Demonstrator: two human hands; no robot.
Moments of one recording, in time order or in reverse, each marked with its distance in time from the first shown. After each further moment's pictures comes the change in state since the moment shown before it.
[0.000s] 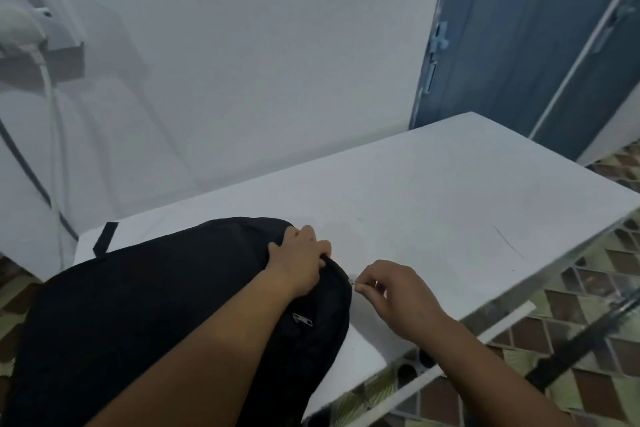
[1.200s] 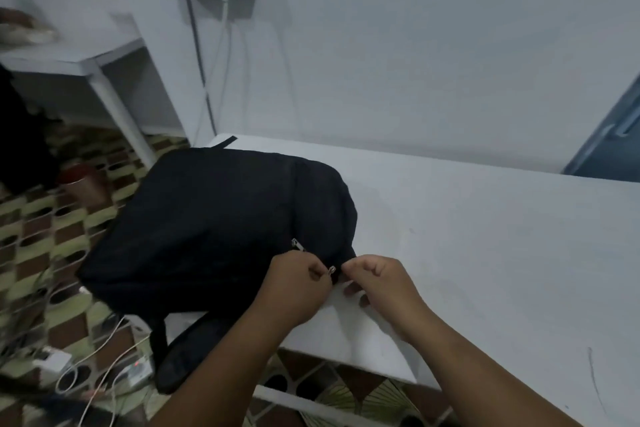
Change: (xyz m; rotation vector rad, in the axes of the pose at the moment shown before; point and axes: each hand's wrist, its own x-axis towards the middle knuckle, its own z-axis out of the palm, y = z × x) left_hand -0.079 0.120 0.026 -0.636 0.462 -0.826; right_hand 0.048 0.026 -0.022 0.719 -0.647 0.100
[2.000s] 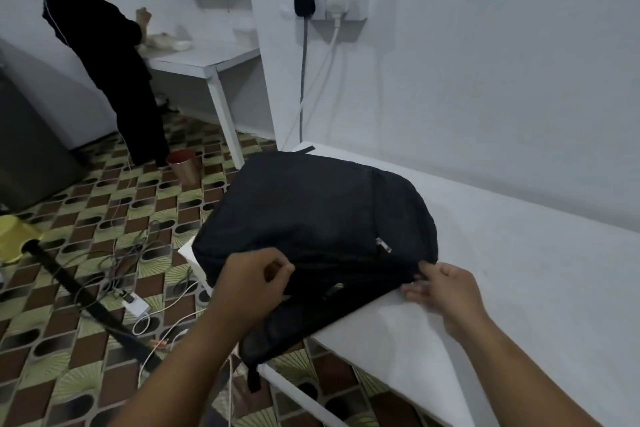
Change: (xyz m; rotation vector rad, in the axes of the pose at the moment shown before) left_hand -0.046 -0.094 -0.079 0.104 0.467 0.021; right_hand 0.053 -0.010 -0.002 0.244 0.206 0.183
